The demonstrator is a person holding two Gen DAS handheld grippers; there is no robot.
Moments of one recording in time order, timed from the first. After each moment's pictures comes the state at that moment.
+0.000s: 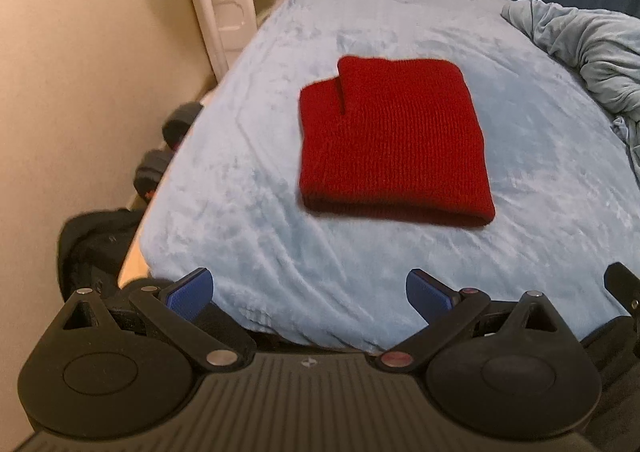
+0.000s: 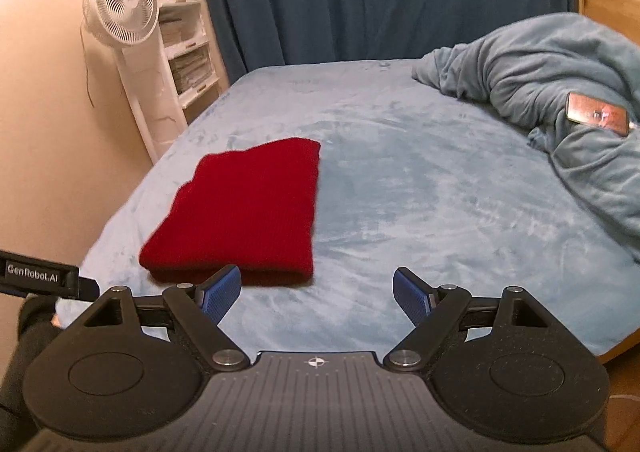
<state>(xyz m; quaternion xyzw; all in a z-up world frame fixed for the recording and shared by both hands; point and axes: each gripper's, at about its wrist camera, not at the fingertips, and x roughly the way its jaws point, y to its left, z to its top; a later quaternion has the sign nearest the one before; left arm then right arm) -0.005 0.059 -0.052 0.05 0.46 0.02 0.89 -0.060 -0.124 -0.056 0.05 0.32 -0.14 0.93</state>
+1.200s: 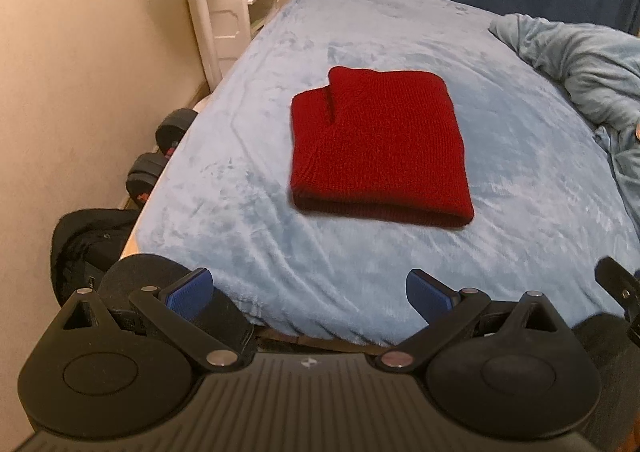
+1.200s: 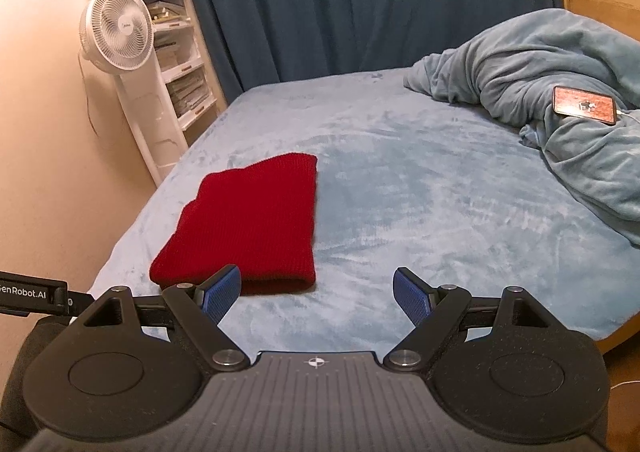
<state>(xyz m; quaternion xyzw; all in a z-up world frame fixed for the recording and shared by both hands) -0.025 0.071 -0.046 0.02 0.45 0.00 0.89 -0.081 -0.124 -0.047 0.07 0.30 -0.15 0.94</state>
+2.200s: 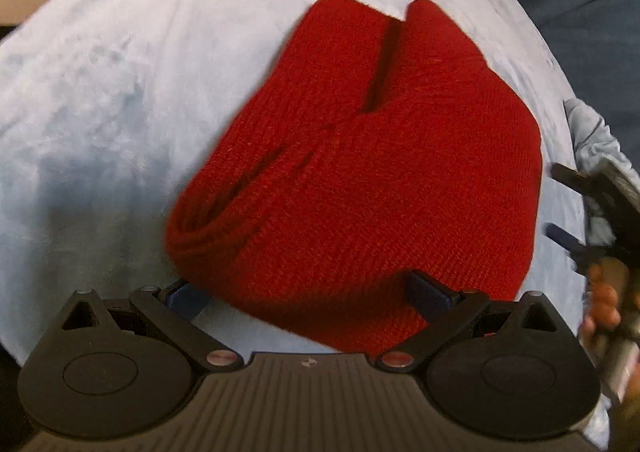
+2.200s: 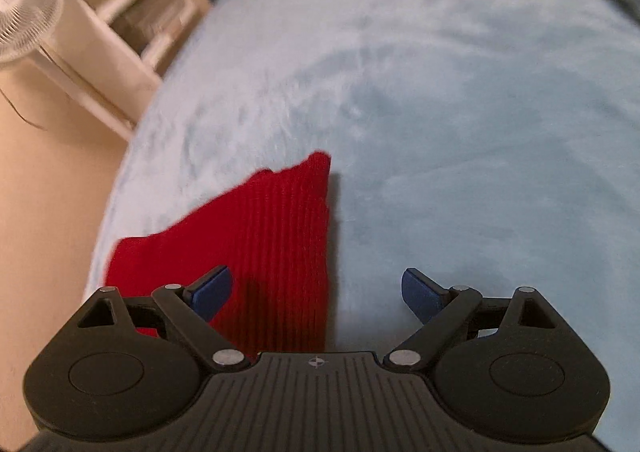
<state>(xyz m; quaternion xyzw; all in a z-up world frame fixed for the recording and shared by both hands) 0.200 0.089 -0.209 -0.29 0.56 0.03 0.77 0.335 -0.298 -0.165 0.19 0.50 -0.06 0.84</state>
